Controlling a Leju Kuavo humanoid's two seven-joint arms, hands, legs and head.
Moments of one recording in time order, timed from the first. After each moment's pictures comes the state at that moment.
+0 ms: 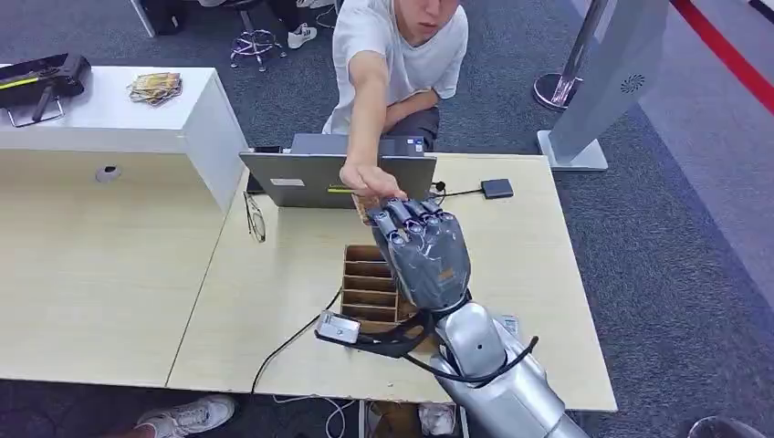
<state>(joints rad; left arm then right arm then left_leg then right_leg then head) -0.11 -0.25 0.77 -0.21 -1.33 0.19 0.08 -0.43 0.02 0.58 -1.31 1.49 -0.63 0.00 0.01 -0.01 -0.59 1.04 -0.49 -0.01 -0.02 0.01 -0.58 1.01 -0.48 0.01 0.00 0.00</state>
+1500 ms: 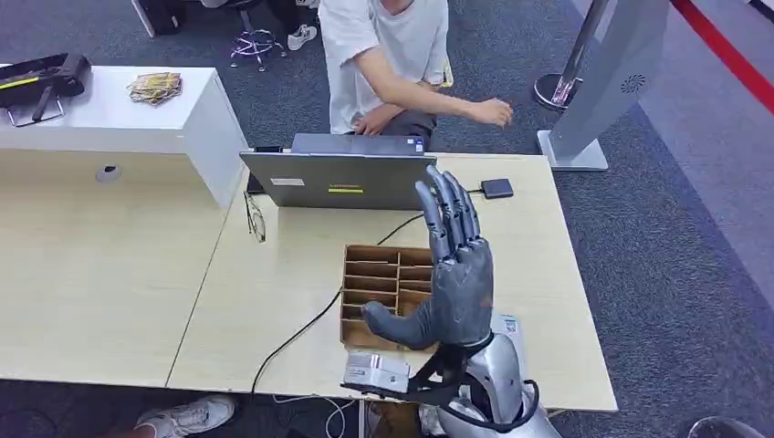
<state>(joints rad) -0.11 -0.25 0.78 -0.21 -1.24 0.24 0.06 -0.25 0.00 0.60 -1.63 1.01 -0.60 -0.18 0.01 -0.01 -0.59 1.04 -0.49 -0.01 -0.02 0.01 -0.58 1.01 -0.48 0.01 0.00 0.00</state>
